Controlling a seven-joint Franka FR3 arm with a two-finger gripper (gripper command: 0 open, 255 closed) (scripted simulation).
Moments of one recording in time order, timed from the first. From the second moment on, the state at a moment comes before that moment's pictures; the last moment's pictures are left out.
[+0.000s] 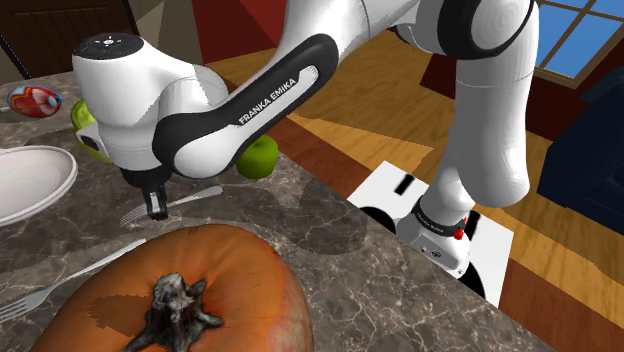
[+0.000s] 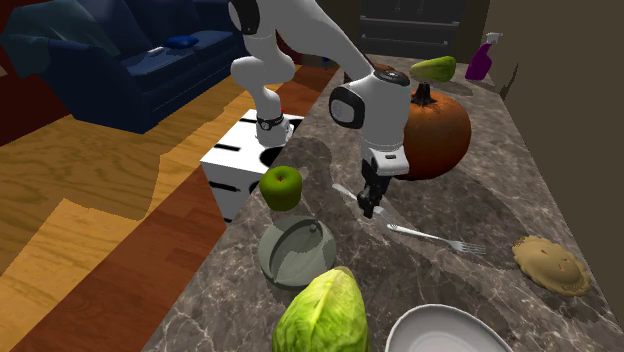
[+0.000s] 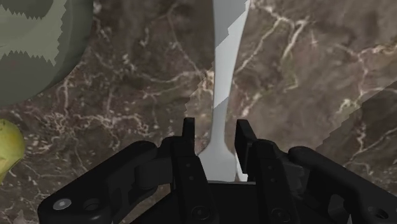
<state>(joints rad) 0.50 0.47 0.38 -1.73 -0.30 2.29 -0.15</state>
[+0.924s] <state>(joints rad) 0.45 0.41 0.39 -1.66 -0.25 2.17 -0.23</state>
